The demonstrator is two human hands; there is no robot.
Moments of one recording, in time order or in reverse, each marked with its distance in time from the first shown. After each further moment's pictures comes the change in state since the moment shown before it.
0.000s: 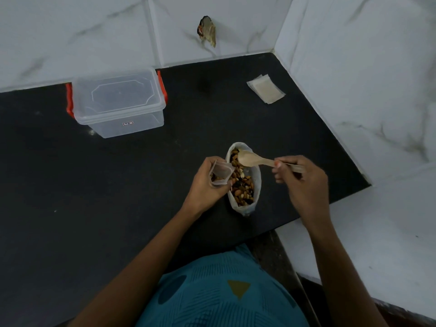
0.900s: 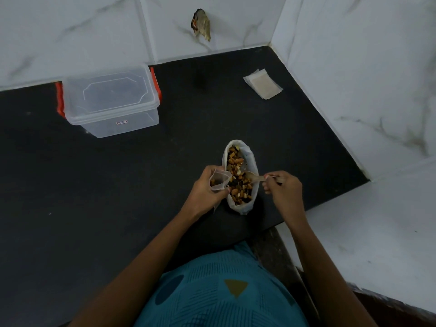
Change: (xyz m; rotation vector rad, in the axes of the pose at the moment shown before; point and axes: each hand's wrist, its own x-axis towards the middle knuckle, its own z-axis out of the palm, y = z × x) left_hand -0.002 -0.022 0.008 0.026 -0.112 -0.163; right_hand 0.008 0.056 0.029 0.002 -0.009 0.373
